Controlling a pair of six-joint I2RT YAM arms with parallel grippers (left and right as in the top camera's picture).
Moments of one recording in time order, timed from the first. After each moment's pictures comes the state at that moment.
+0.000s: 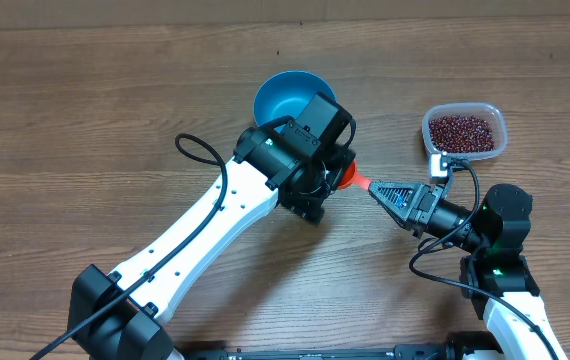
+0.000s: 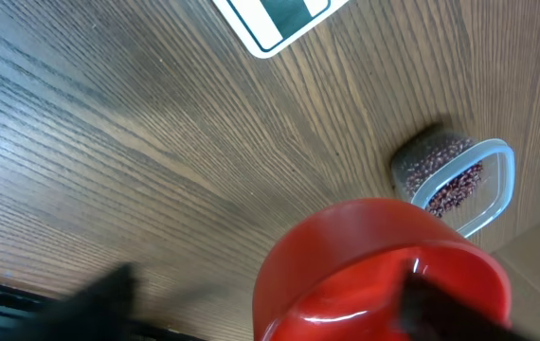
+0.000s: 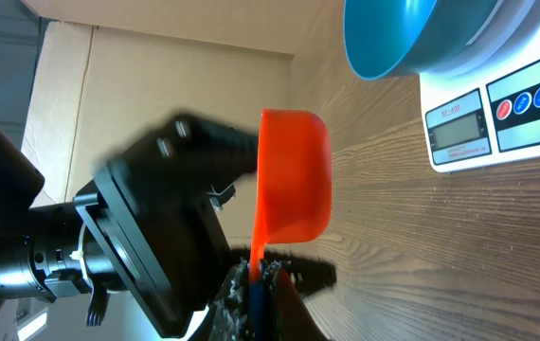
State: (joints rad) left arm -0.71 1.70 1.55 -0.99 0.18 -1.76; right arm 0.00 0.97 0.38 0.33 -1.02 1.20
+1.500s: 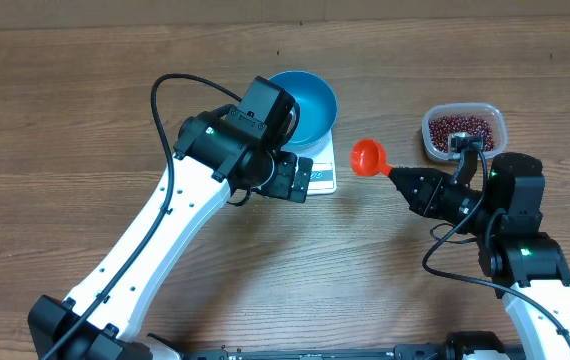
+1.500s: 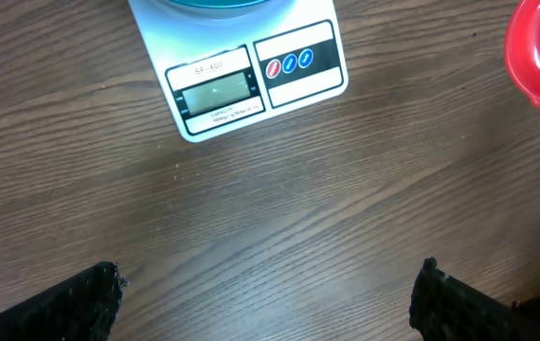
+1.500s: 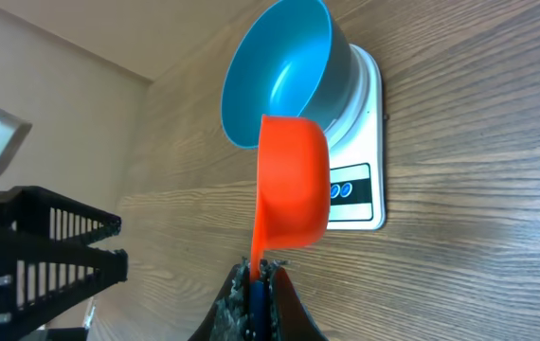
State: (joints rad) left arm -0.55 1.60 1.55 -1.20 0.09 -0.33; right arm 0.01 0.97 0.71 -0.39 -0.68 0.51
